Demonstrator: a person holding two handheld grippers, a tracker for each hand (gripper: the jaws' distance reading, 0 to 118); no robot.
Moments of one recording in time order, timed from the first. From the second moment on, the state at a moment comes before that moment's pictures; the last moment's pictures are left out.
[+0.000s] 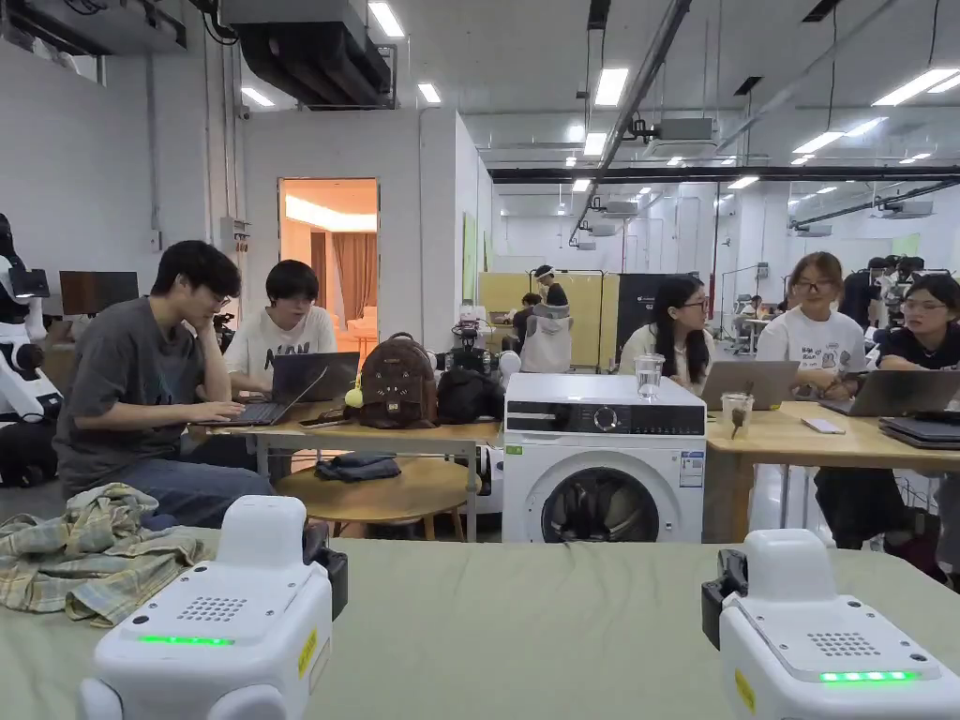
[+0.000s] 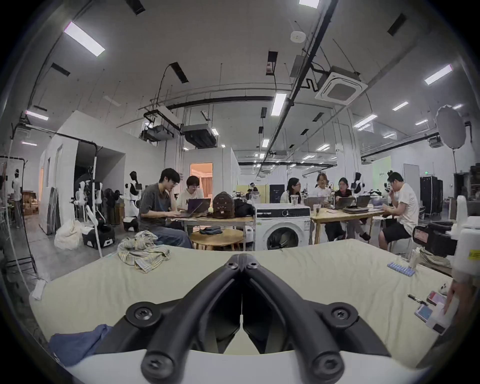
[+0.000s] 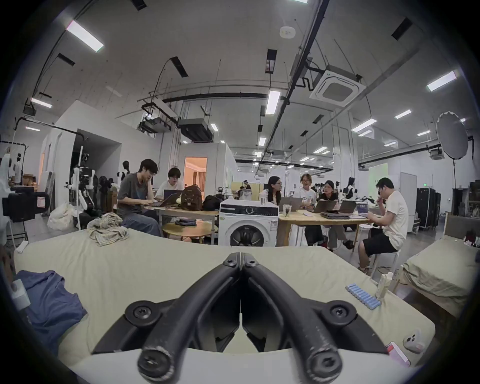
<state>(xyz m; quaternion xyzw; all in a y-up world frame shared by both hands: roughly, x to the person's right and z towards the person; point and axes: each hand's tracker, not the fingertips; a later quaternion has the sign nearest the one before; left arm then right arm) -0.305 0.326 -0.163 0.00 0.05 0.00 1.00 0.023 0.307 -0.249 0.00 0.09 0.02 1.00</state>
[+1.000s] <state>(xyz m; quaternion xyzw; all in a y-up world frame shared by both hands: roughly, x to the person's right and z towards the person) -0.306 0.318 -0.158 0.00 0.04 0.00 1.00 0.027 0.300 -0.243 -0.01 0.09 0.03 1.00</state>
